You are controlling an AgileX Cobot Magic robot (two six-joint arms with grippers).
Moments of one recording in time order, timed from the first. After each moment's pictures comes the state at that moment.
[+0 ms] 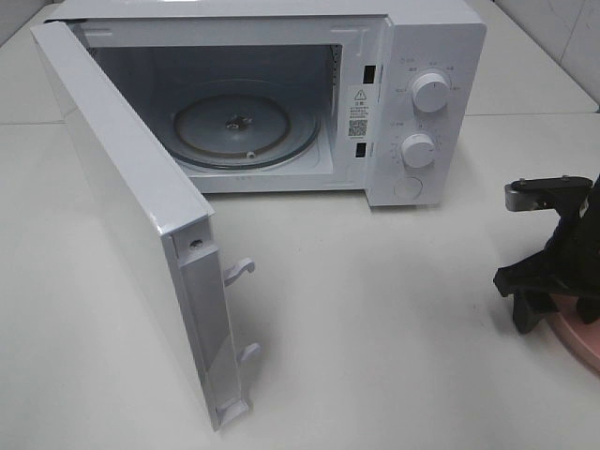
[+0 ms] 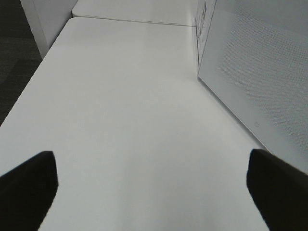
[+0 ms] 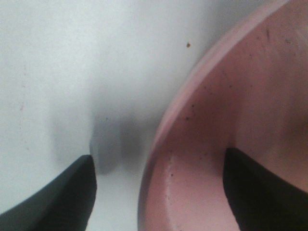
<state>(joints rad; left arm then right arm) 0.06 -0.01 -0.51 0.00 1.08 -0.02 0.07 1.81 -0.82 -0.09 0.54 0.00</state>
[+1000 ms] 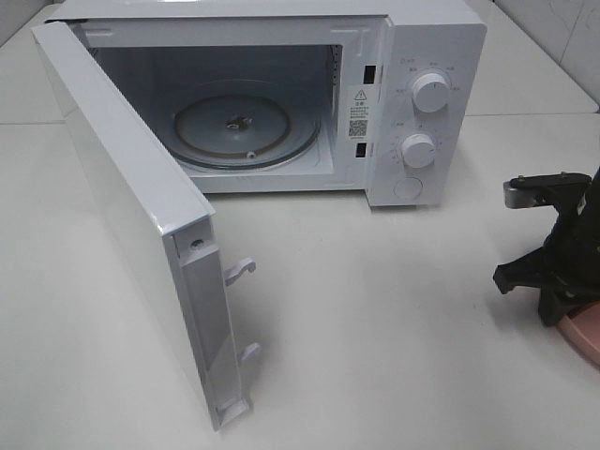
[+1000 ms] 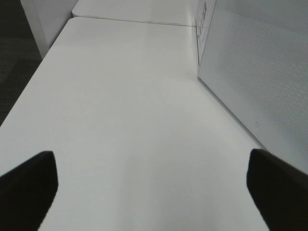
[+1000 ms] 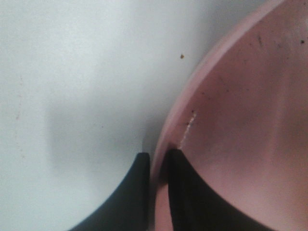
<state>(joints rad) 0.06 -0.01 -0.51 0.00 1.08 -0.02 0.07 1.84 -0.83 -0.10 0.55 0.01</state>
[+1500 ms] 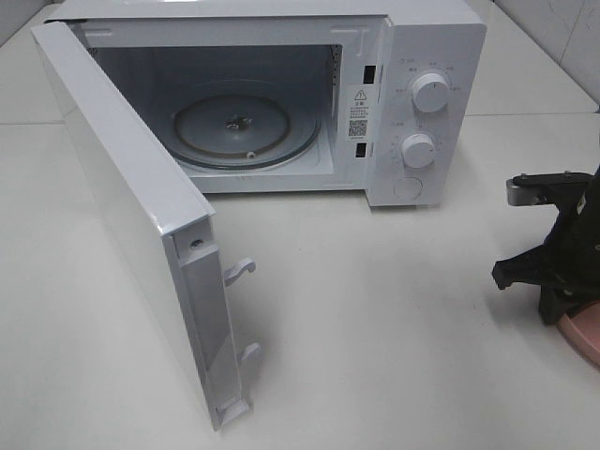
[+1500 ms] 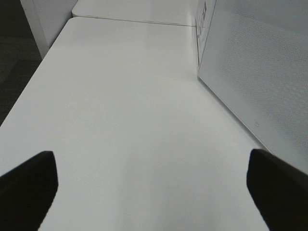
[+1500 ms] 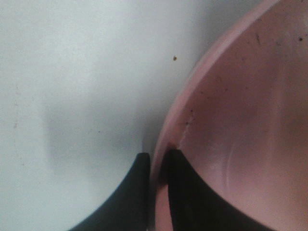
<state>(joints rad) 0.06 -0.01 -0.51 0.00 1.08 -0.02 0.07 1.84 -0.84 -0.11 0.55 0.07</state>
